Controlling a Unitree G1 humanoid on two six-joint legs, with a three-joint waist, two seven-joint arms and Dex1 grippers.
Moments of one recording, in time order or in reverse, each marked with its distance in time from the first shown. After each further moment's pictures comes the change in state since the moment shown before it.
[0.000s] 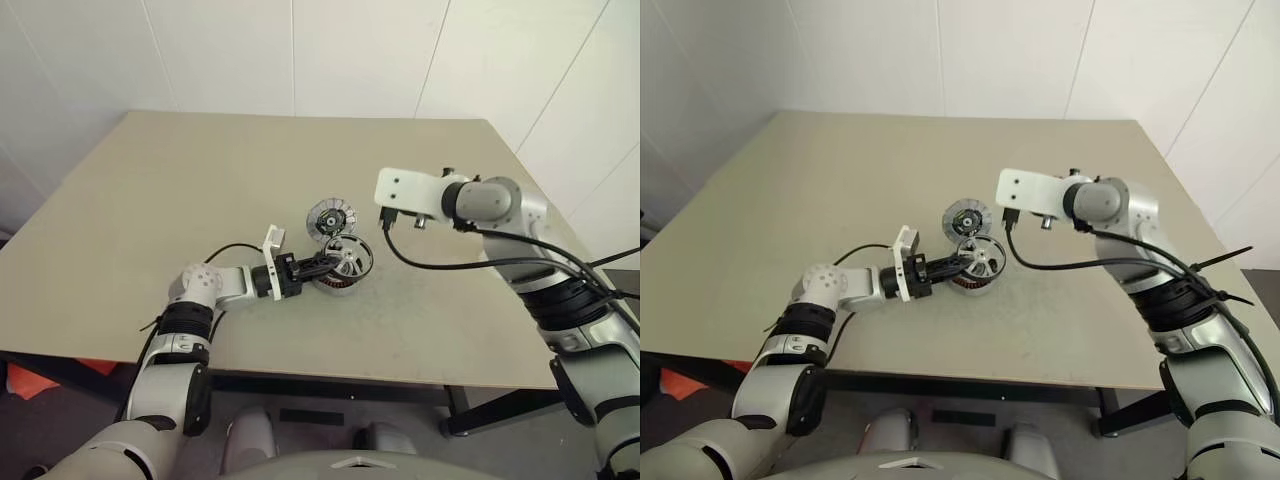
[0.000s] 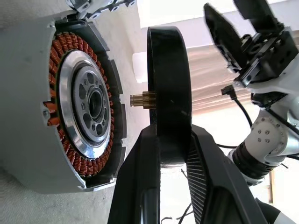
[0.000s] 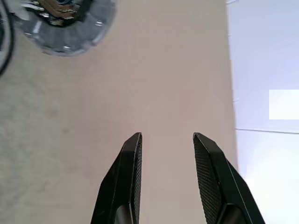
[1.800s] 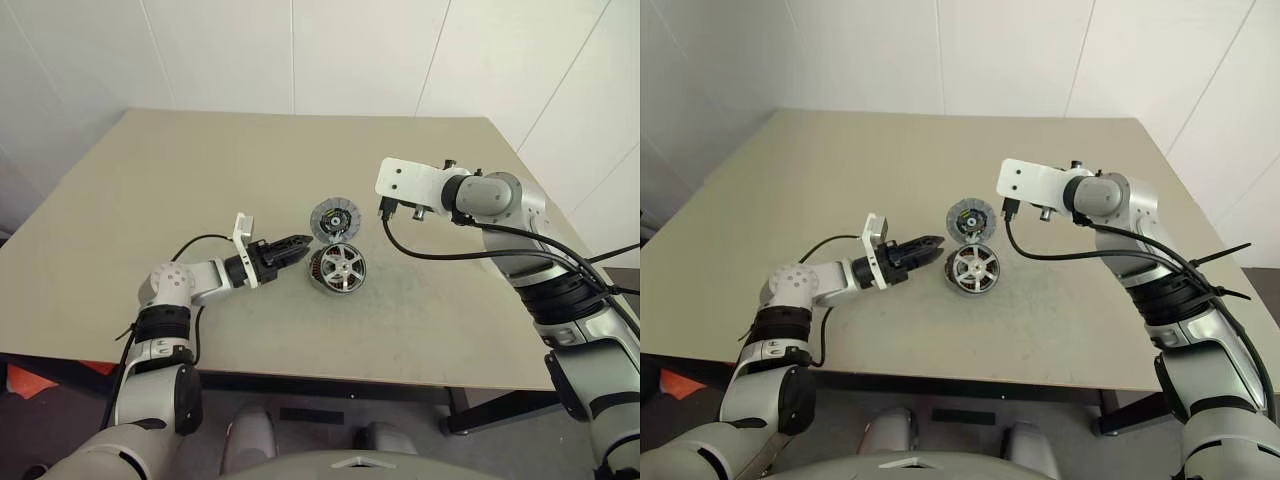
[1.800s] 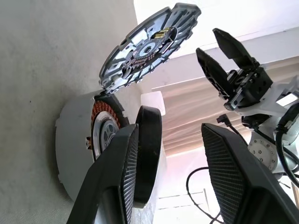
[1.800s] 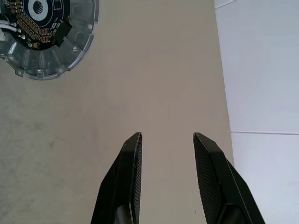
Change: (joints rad) left arm 0.038 0.048 0.173 -0.130 0.025 0.017 0.034; right arm 0.003 0.035 0.003 0.039 0.013 -0.030 -0.046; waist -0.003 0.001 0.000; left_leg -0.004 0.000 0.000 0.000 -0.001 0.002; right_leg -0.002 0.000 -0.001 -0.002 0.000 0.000
